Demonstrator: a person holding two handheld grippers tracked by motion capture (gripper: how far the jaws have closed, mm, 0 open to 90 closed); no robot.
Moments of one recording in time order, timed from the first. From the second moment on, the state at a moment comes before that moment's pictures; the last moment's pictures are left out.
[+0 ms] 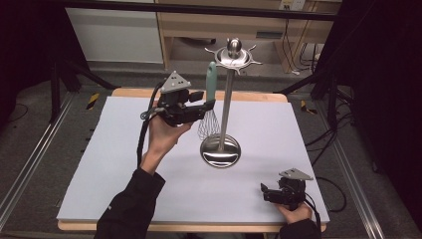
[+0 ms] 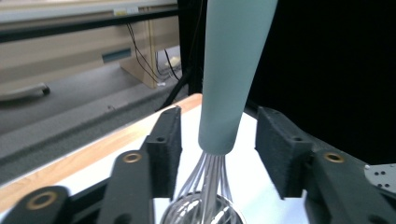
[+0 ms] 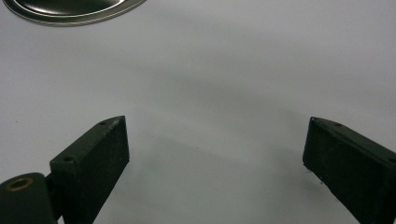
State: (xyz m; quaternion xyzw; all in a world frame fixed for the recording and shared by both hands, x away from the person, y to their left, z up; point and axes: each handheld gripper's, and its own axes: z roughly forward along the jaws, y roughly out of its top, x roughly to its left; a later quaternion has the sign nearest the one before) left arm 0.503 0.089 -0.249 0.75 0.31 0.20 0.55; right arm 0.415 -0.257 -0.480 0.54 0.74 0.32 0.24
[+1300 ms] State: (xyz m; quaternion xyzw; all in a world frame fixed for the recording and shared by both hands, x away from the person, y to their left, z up) left arm 0.467 0.224 -0.432 0.78 0.40 0.24 0.41; right arm 0.418 -0.272 -0.478 0.56 0.73 0.31 0.26
